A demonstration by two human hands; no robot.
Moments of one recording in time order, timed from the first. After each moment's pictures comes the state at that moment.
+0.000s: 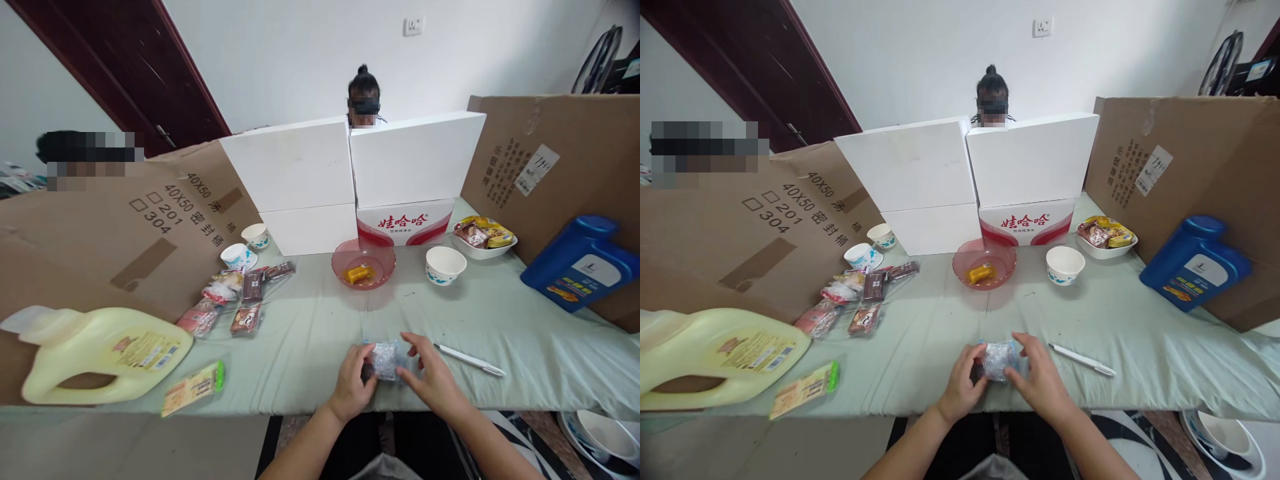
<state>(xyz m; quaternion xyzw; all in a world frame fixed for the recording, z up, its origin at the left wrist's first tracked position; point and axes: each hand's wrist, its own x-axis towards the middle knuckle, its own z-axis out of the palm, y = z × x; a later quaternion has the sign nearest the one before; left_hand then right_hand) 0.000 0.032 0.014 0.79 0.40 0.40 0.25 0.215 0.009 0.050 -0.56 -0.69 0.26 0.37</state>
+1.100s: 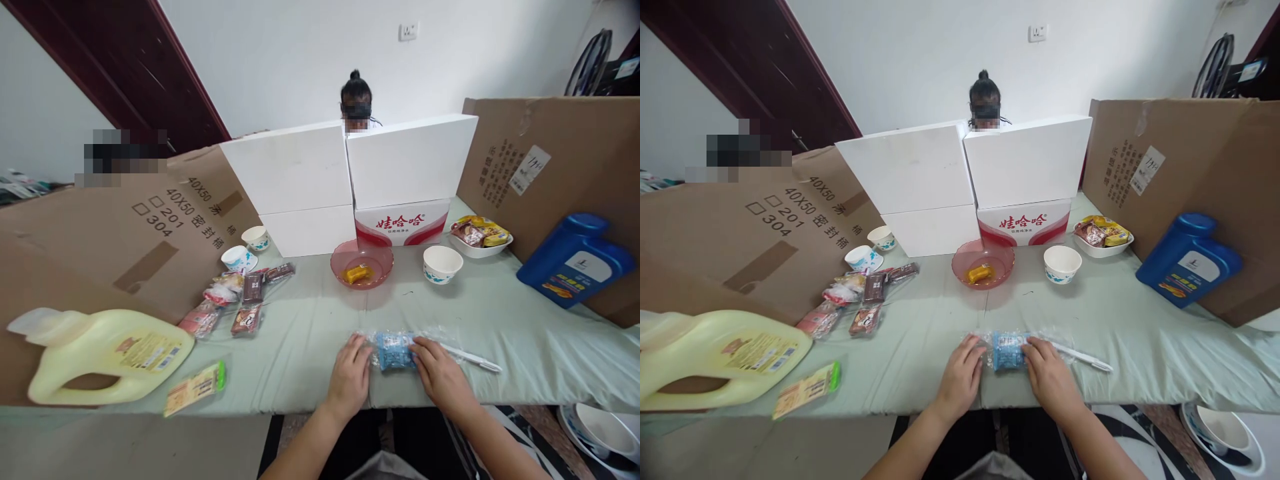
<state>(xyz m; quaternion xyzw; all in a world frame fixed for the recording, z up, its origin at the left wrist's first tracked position) 0.000 0.029 0.040 0.83 0.44 0.32 0.10 0.236 0.006 0.042 -0.55 -0.78 0.04 0.30</state>
